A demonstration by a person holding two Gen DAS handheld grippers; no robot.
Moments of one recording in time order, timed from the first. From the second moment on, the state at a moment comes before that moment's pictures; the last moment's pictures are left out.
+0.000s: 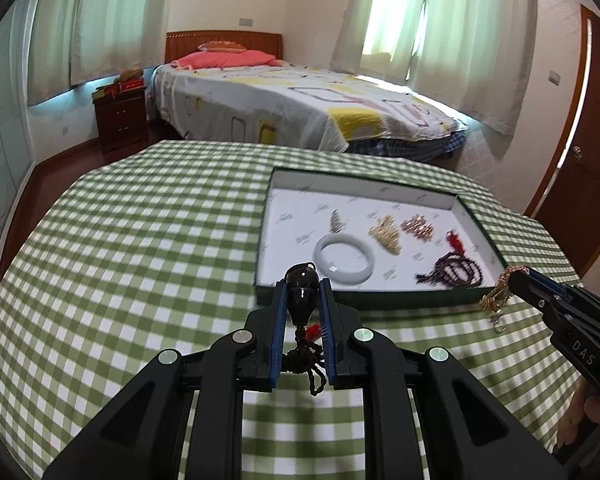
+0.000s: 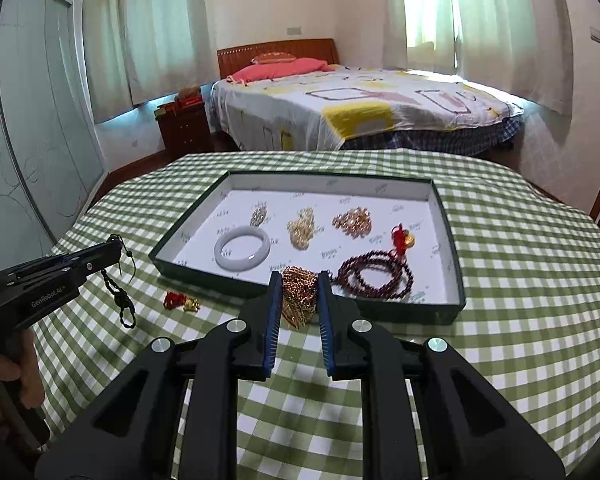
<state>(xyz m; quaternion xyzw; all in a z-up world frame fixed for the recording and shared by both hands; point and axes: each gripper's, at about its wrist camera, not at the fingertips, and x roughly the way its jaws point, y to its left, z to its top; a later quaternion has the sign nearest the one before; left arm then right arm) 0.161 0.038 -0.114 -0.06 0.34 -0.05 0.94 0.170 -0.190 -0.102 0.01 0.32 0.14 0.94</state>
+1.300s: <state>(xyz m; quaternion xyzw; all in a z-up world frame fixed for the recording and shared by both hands) 0.360 -0.035 -0.133 -0.03 0.38 -0.09 0.92 0.375 -0.227 -0.133 0.02 0.36 0.08 0.93</state>
